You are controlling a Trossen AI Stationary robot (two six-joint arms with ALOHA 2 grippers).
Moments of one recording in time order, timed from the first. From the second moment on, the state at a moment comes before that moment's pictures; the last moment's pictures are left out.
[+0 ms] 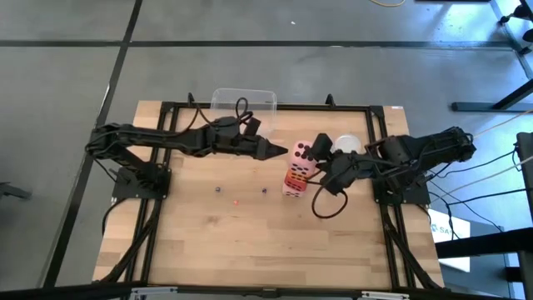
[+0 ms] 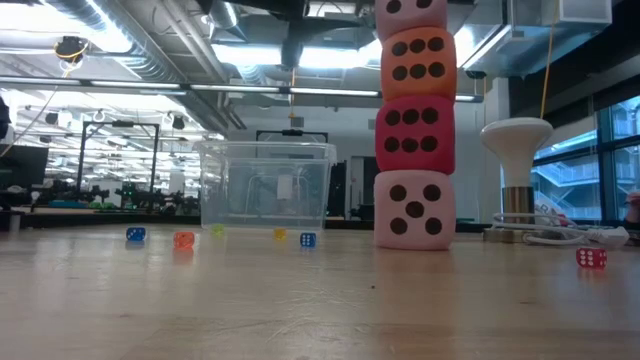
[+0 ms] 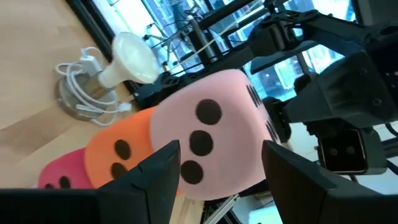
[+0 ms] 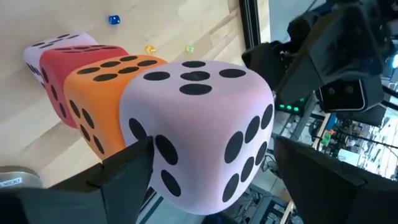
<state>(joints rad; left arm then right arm) 0.17 1.42 1.09 0.27 0.10 -1.03 0.34 1.37 1.55 -1.08 0.58 -0.99</state>
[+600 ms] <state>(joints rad) 0.17 1.52 1.09 0.46 0.20 -1.11 0.31 1.41 1.55 -1.10 0.52 -0.91</state>
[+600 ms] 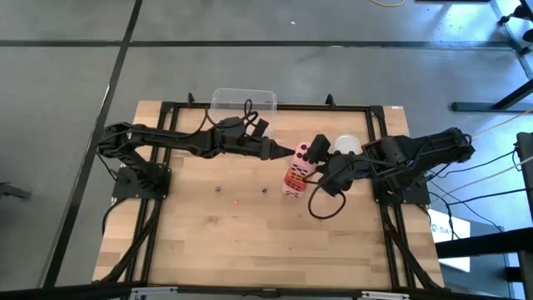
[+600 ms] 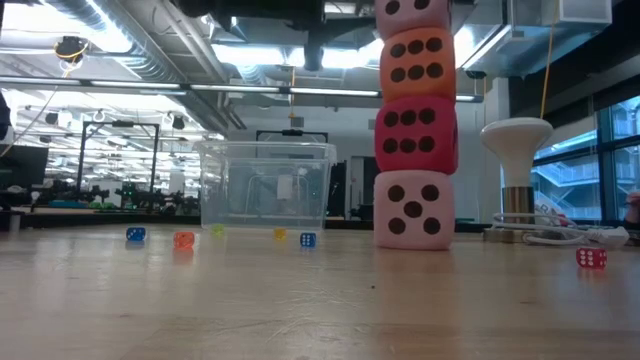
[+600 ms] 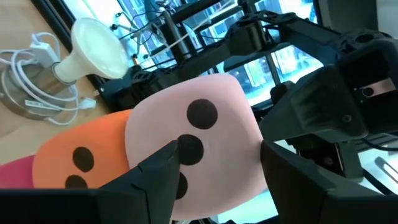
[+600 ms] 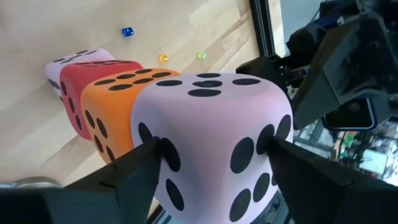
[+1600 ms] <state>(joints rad) 0.17 1.52 1.09 0.46 0.26 -1.07 0.31 1.43 1.58 -1.14 0.58 -0.71</state>
